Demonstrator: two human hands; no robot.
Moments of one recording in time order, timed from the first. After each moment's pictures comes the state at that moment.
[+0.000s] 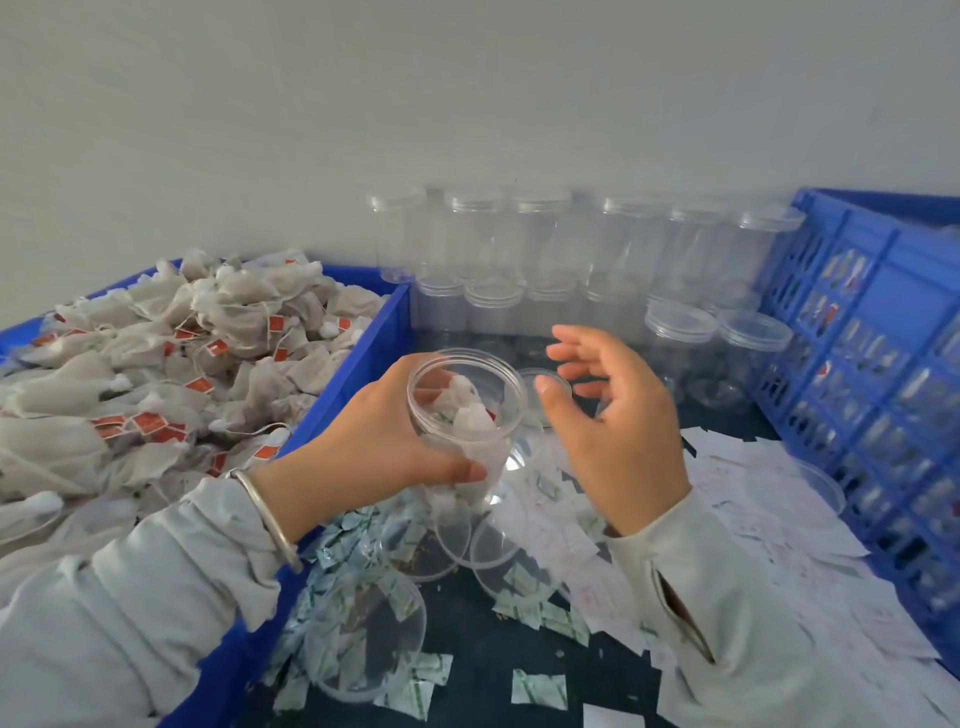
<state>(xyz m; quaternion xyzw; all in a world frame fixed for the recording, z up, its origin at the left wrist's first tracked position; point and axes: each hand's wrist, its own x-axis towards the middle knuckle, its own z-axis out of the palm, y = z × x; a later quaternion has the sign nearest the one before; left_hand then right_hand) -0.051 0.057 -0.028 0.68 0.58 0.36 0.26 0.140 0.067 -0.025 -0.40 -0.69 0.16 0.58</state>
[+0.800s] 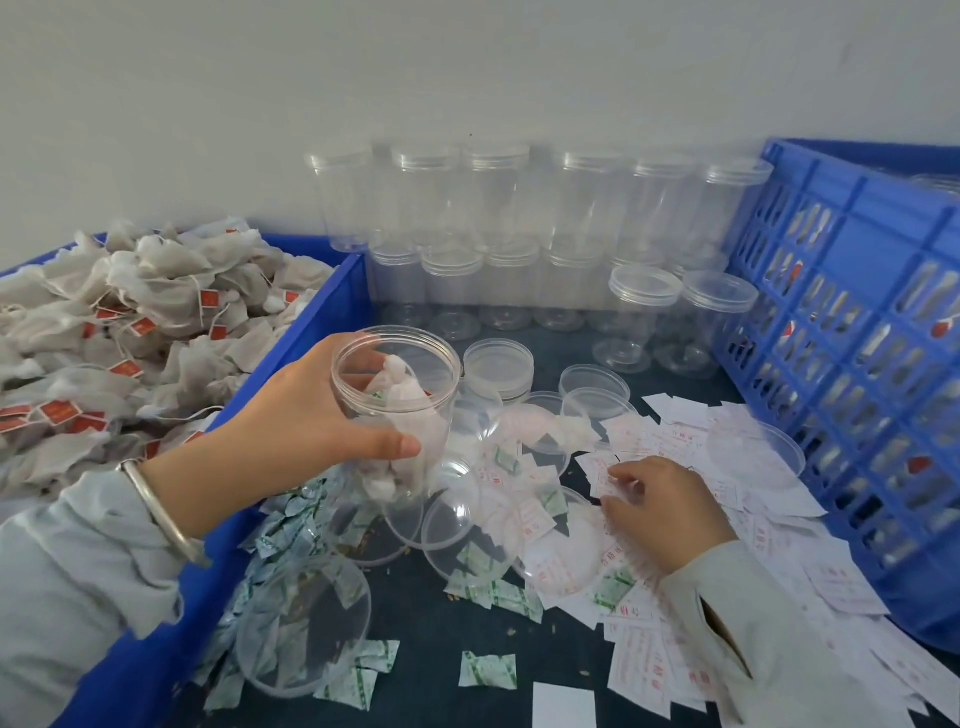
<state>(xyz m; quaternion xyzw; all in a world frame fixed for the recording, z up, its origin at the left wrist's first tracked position) -0.053 0.061 -0.033 0.66 0.61 0.34 0.27 0.249 0.092 -0.128 -0.68 -0.69 0.17 0.17</state>
